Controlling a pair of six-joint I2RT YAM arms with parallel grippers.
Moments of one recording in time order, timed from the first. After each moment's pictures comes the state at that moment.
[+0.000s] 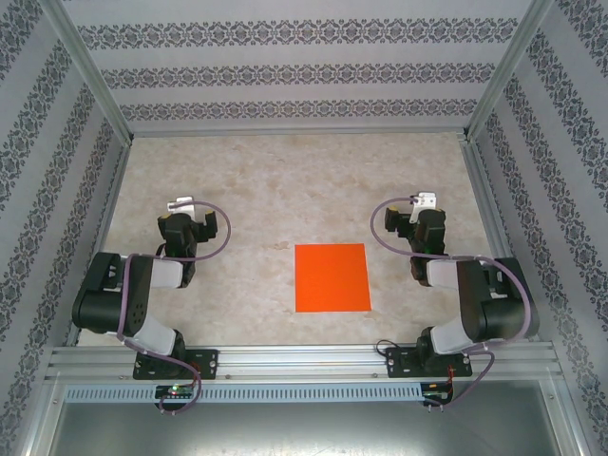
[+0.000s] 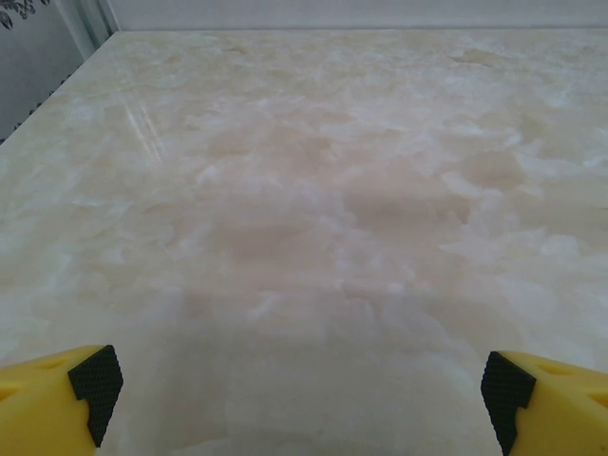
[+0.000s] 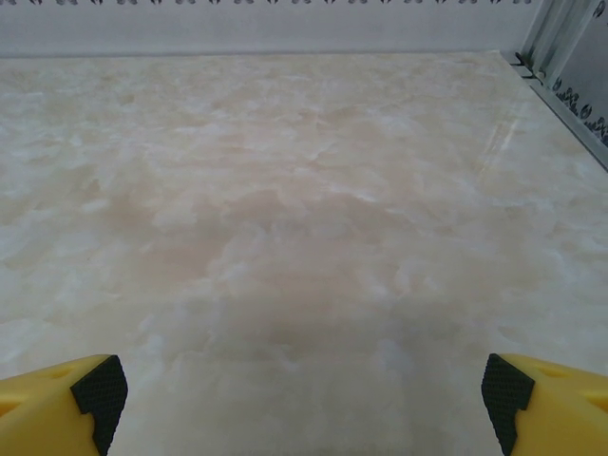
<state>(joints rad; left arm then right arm) -0.04 1.52 0.38 0.73 -0.25 -0.05 0.03 1.44 0.39 0.66 0.09 0.05</state>
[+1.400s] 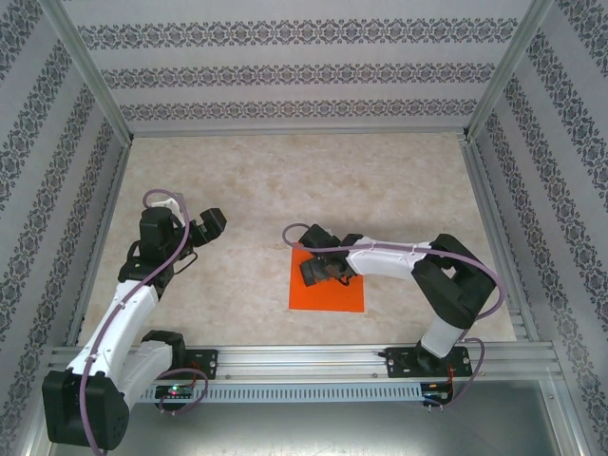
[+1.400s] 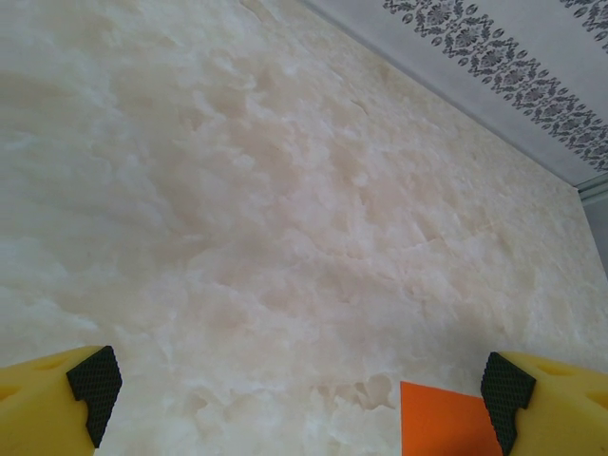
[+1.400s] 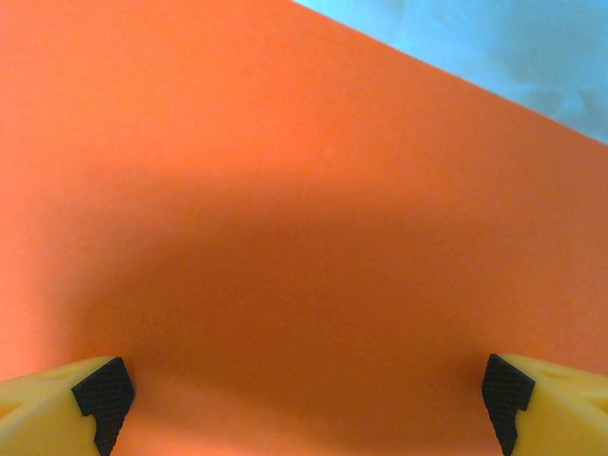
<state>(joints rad) -0.05 0.90 0.58 -0.23 0.21 -0.56 0.84 1.71 0.92 -0.48 0.17 0.50</state>
